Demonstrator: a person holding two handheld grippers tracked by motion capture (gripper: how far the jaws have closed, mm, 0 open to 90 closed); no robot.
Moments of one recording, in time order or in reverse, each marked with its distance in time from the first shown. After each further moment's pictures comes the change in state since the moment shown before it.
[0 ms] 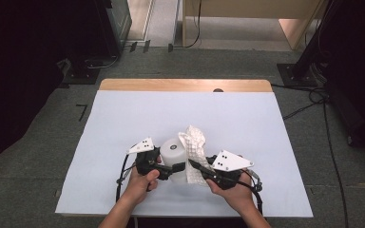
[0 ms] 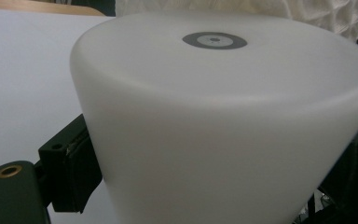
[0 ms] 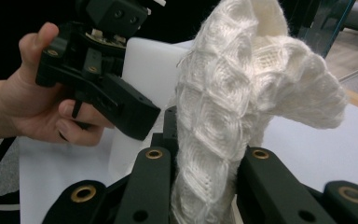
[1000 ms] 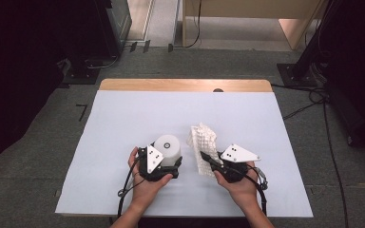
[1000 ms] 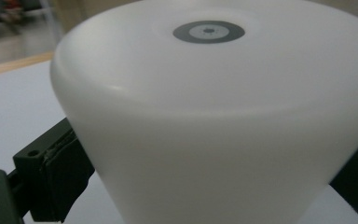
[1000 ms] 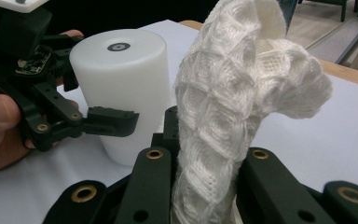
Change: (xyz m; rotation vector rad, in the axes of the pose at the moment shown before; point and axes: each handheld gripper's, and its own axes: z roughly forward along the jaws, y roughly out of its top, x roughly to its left) left arm -0.023 -0.027 0.023 -0.016 0.725 0.266; right arm -0.027 -0.016 -0.004 0.040 -0.138 0.116
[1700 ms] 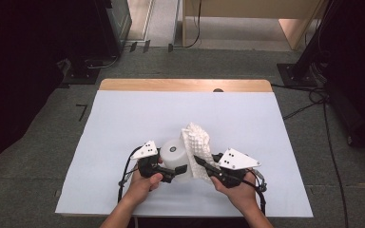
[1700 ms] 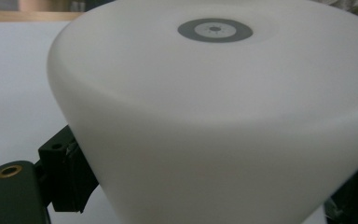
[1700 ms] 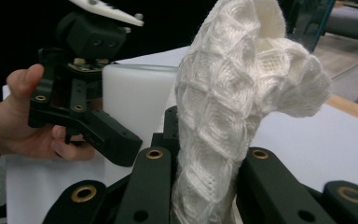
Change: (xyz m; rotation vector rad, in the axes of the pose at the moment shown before) left arm 0.028 0.012 0.003 0.001 -0.698 -0.154; right arm 0.024 0.016 -0.009 -0.070 0.097 -0.109
